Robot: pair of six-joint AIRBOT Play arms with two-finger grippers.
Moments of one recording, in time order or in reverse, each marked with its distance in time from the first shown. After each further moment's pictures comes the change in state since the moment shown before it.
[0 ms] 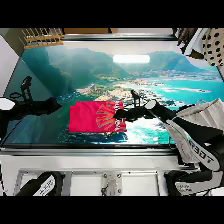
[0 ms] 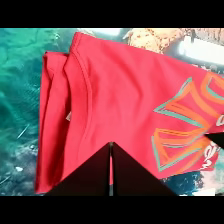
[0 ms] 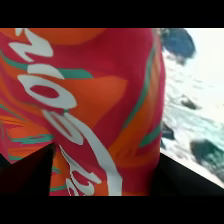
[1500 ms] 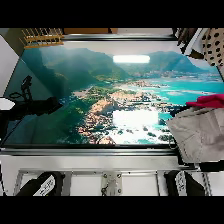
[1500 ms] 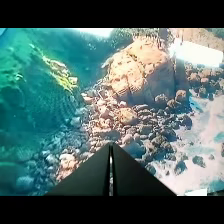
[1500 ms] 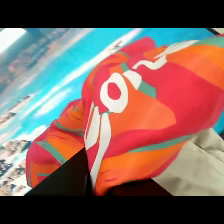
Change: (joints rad) left arm 0.000 0.002 -0.003 -0.029 -0.003 0.007; right arm -1.154 0.935 0.311 -0.827 0.565 0.498
